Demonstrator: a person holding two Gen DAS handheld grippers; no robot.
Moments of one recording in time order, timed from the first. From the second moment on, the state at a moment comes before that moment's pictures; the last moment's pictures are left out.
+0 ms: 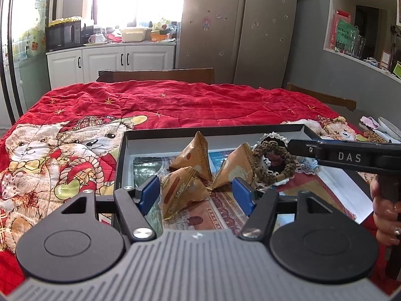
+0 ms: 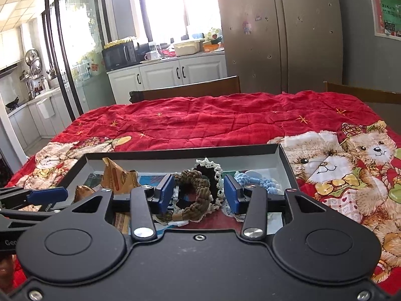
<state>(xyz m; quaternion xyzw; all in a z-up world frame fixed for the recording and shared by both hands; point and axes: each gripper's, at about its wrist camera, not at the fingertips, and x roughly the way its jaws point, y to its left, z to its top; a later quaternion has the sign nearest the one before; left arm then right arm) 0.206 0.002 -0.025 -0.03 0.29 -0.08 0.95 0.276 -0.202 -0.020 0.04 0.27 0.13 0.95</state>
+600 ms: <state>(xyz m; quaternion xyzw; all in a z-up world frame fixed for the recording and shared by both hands) 0.181 0.000 -0.011 -0.03 0.28 -0.10 0.95 0.254 -0.212 0.006 0.05 0.25 0.14 0.96</state>
